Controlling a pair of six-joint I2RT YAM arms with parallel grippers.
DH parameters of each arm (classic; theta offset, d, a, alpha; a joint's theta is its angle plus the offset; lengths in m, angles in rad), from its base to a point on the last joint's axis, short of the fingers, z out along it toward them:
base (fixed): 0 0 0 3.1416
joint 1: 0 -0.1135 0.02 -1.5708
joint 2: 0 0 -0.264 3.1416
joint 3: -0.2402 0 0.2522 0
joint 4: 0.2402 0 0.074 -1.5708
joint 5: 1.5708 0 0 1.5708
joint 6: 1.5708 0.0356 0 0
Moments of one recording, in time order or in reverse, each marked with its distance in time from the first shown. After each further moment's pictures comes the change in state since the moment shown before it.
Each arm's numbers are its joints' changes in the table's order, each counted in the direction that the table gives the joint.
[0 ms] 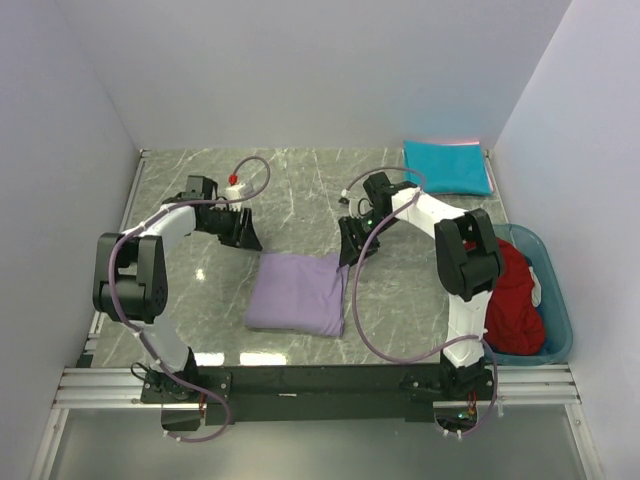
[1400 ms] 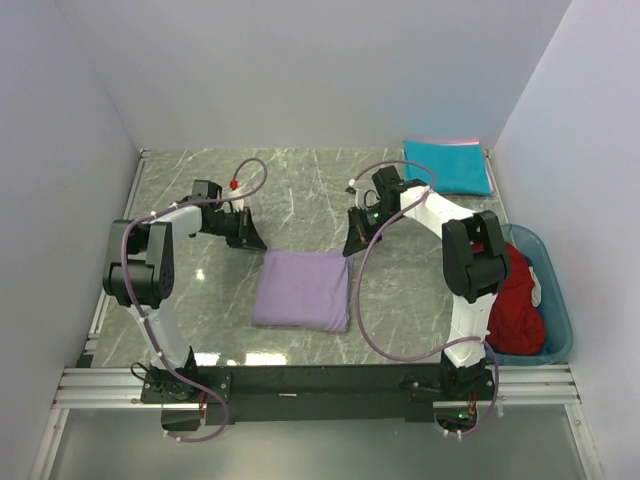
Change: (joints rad) left arm 0.000 -0.137 -0.001 -0.116 0.109 -0.211; right arm 0.034 0.019 0.003 -0.083 -0.084 0.042
